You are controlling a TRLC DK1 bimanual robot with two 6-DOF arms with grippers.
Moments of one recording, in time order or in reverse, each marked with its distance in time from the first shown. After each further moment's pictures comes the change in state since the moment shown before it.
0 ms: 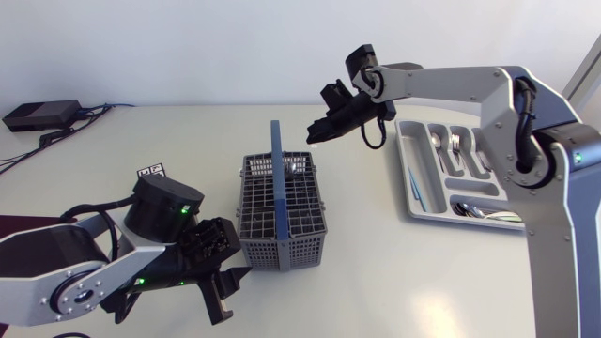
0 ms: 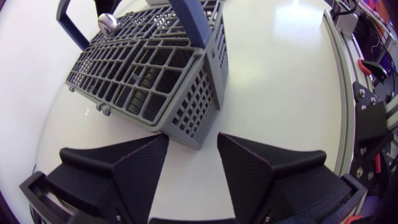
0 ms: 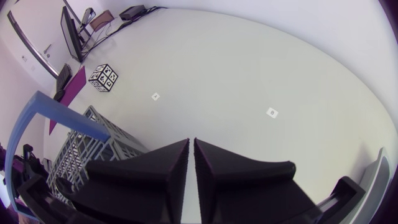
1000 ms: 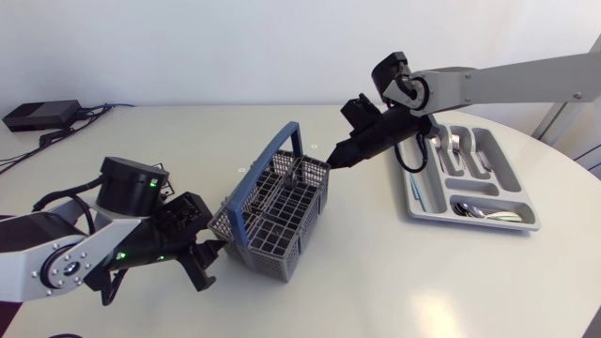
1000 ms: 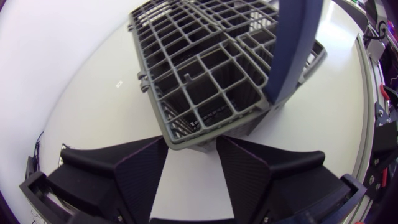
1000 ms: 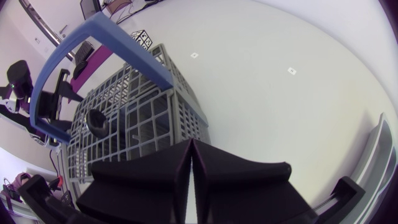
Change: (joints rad) left arm 0.222 -0.008 -0.002 0.035 0.001 0.000; right arm 0.000 -0.398 -0.539 0.014 -0.062 -0.113
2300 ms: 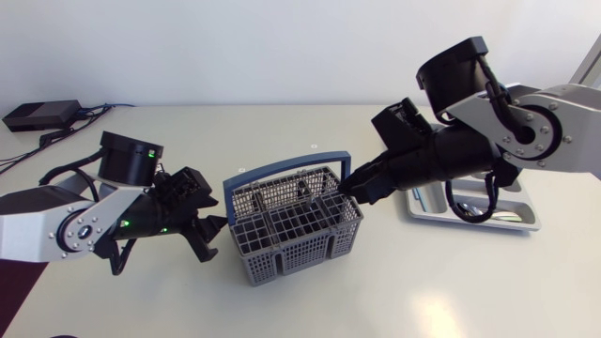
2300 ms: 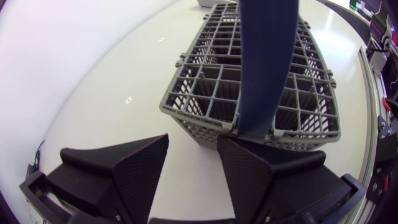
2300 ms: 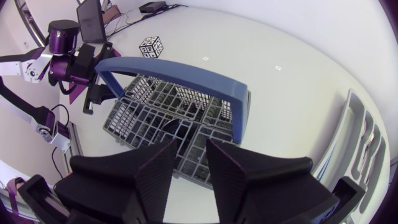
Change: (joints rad) left arm 0.080 0.103 0.097 0.048 0.108 0.059; right arm 0.137 -0.584 -0.462 0.093 0.224 0.215
